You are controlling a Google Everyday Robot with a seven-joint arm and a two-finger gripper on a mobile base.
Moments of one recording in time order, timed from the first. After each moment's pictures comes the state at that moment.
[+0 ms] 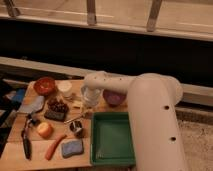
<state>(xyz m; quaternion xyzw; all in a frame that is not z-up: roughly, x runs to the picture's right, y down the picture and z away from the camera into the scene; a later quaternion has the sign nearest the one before) -0.103 0.139 0.886 -0.40 0.17 0.64 0.64</state>
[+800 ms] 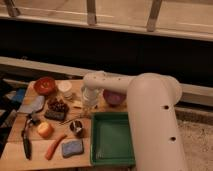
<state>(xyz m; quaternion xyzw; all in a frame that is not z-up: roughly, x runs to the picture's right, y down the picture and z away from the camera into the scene) -0.105 0.127 0.880 -0.39 0.15 0.64 0.64</state>
